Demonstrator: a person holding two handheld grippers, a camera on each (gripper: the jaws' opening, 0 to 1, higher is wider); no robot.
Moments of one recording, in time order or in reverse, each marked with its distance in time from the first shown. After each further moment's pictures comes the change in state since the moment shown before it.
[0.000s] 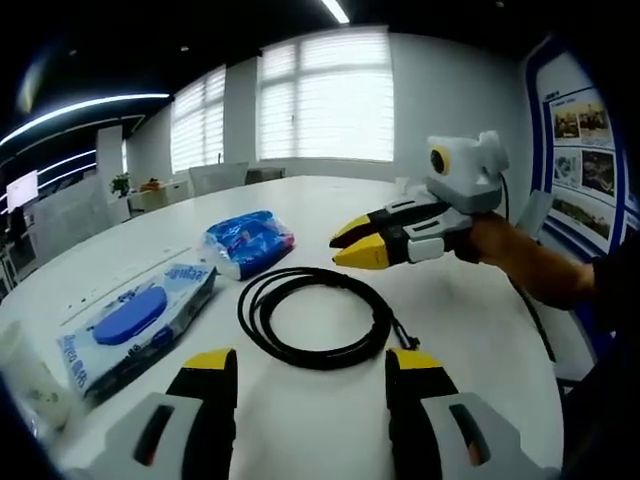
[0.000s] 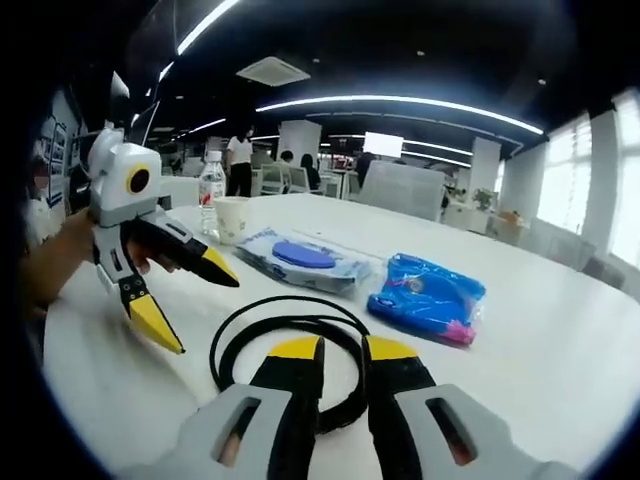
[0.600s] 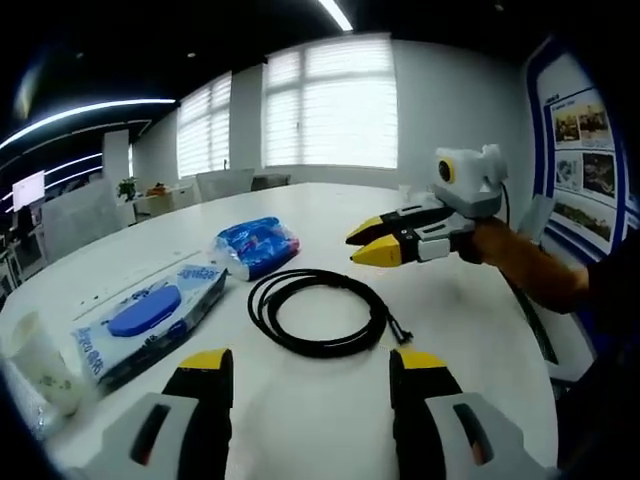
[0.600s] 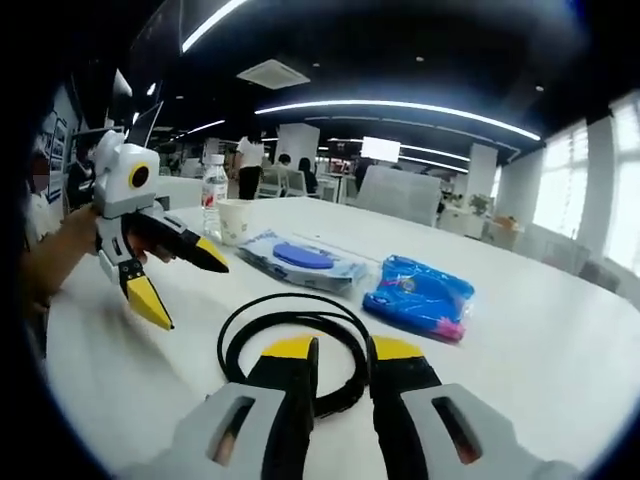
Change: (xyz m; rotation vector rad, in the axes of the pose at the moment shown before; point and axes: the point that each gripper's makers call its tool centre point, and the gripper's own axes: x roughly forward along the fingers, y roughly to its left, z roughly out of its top) left arm -0.027 -0.007 -0.002 -0.002 -0.031 0.027; right arm -0.020 -0.001 0.001 0.010 -0.019 -0.009
